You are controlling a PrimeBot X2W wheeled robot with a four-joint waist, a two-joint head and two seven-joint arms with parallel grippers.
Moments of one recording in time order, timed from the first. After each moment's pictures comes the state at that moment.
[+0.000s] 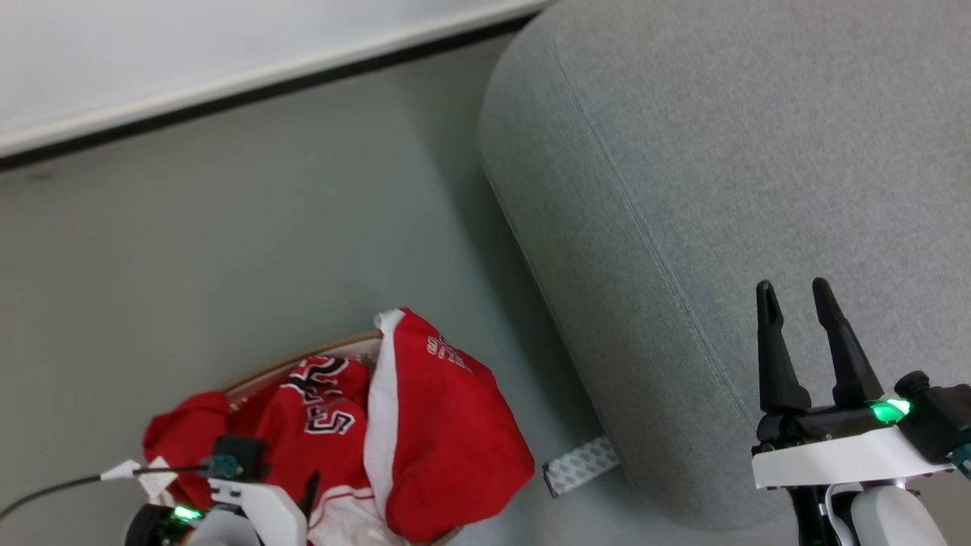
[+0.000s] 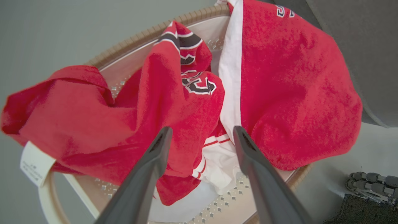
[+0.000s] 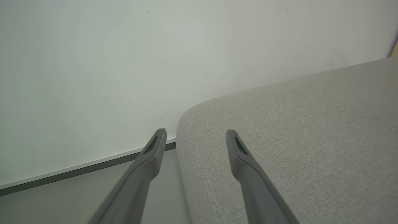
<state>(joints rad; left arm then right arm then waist) -0.49 0.21 -0.37 1.08 -0.27 -0.13 -0.14 -0.25 -0.05 0.12 0.15 0.43 0.13 -0.26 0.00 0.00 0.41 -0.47</state>
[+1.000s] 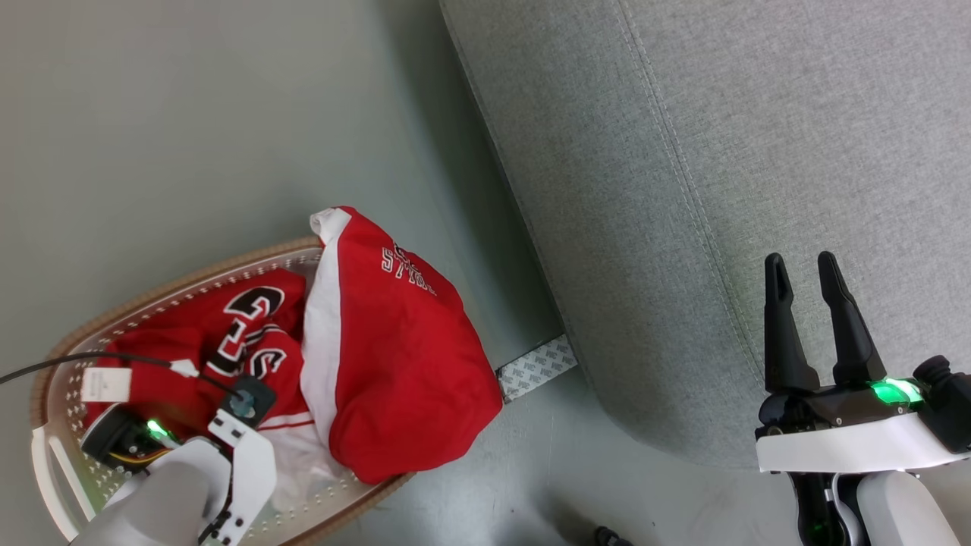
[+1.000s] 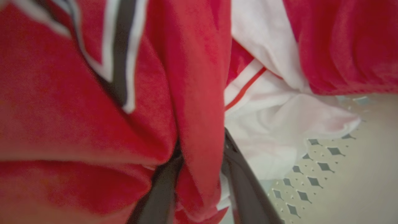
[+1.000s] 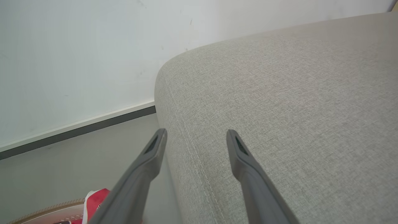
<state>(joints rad) -0.76 0.31 -0.80 1.26 -0.16 -0.13 -0.01 -0.27 -0.05 0.13 0.09 0.53 0.13 -0.26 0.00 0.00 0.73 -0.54</state>
